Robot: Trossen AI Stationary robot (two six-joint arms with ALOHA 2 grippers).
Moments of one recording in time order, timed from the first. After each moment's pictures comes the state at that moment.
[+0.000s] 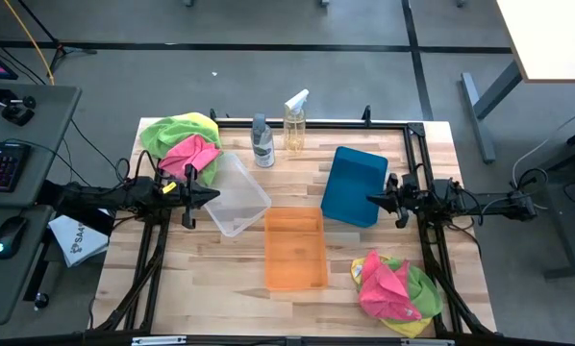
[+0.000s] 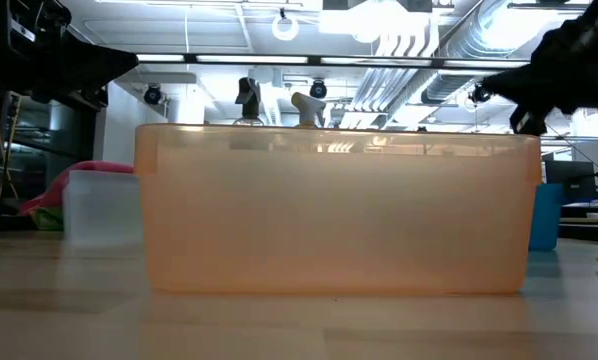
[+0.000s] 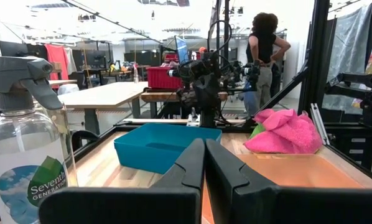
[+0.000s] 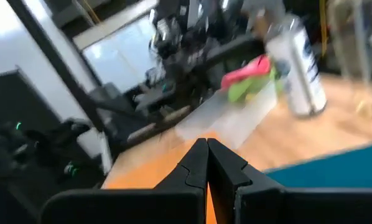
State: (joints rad) left arm -0.09 0.00 0.01 0.12 -0.19 0.06; right arm 0.03 0.01 0.01 0.08 0.12 0.46
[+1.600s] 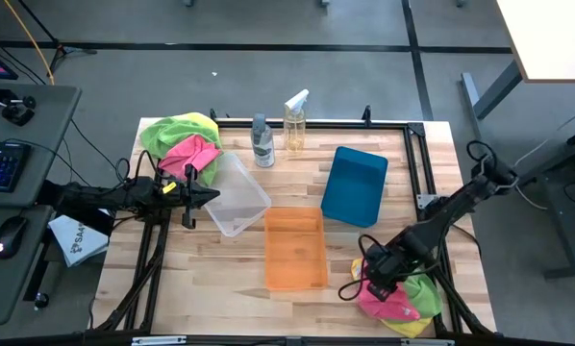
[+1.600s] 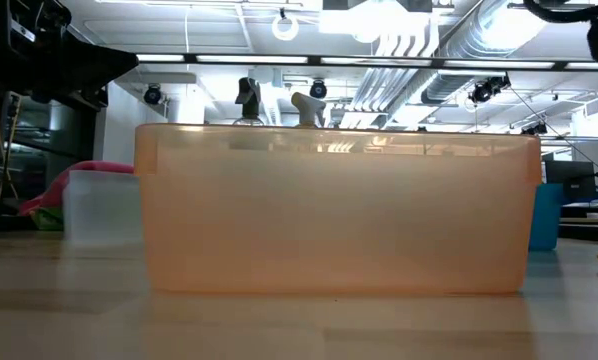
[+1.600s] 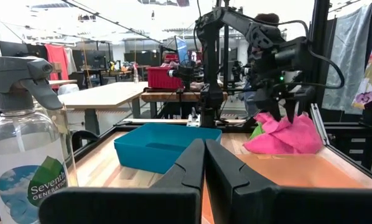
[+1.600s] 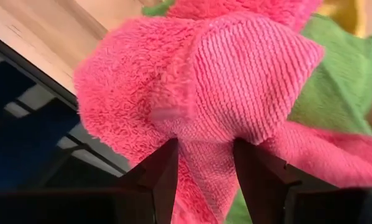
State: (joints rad) left arm -0.09 0.00 0.01 0.12 -0.19 0.06; right arm 0.68 1.46 0.98 -0.86 -0.35 1.51
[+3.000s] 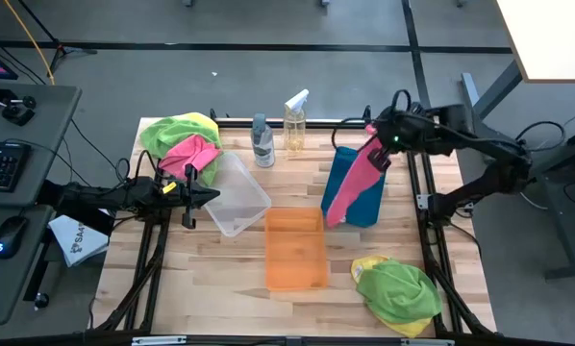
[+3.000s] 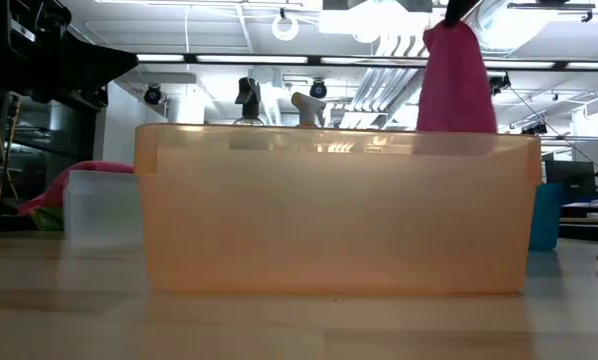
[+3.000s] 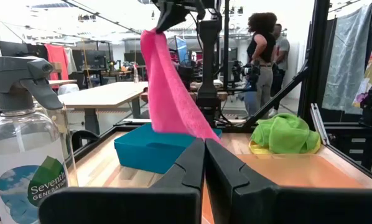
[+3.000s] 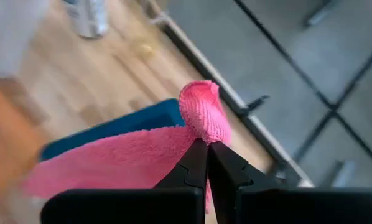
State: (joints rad) left arm -0.09 0.00 0.01 0.12 -0.19 0.06; right arm -0.15 1.35 1.82 -1.58 0.55 0.37
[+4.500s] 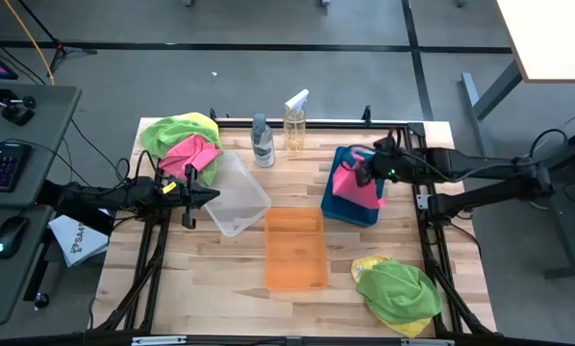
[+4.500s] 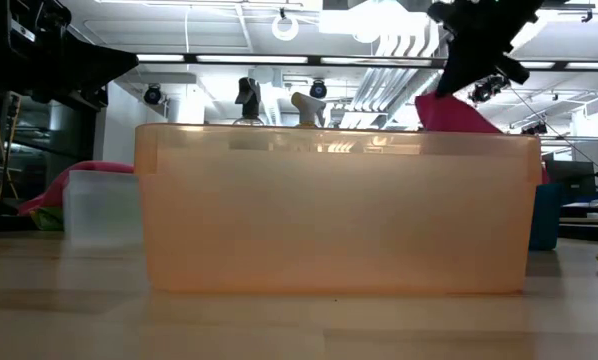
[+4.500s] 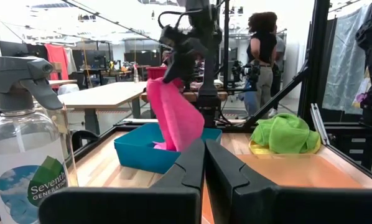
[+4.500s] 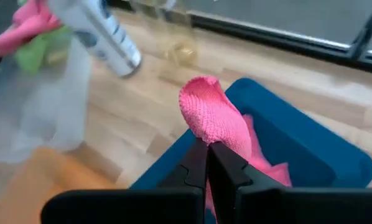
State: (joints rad) left arm -0.09 0.00 0.01 0.12 -0.19 0.06; right arm -0.11 1.01 0.96 -0.82 0.46 0.86
